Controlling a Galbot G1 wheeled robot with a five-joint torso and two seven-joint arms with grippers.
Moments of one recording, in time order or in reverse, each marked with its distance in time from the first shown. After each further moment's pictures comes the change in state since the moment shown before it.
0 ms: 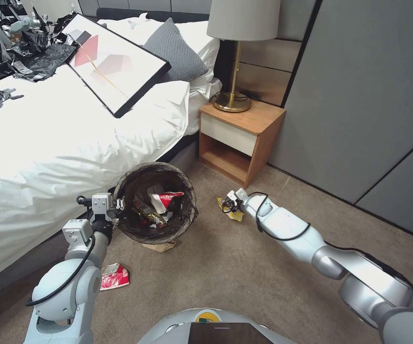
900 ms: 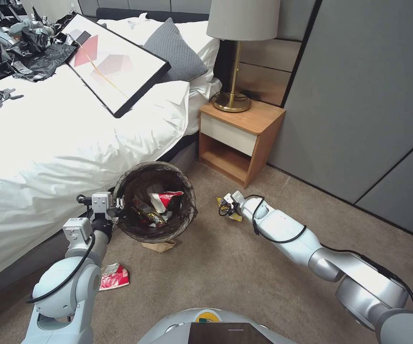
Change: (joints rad) left arm -0.008 0.008 -0.005 0.014 -0.004 0.002 0.000; right arm -0.006 0.045 -0.013 -0.020 -0.001 -0.015 0.009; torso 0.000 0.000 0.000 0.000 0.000
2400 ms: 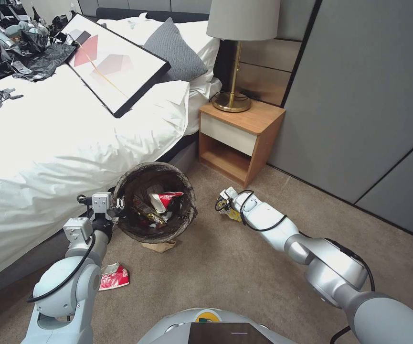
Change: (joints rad) left arm -0.004 0.003 0.003 0.004 0.001 0.000 0.003; right arm 0.094 0.190 0.040 -0.342 -0.144 0.083 -0.027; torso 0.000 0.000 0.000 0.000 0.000
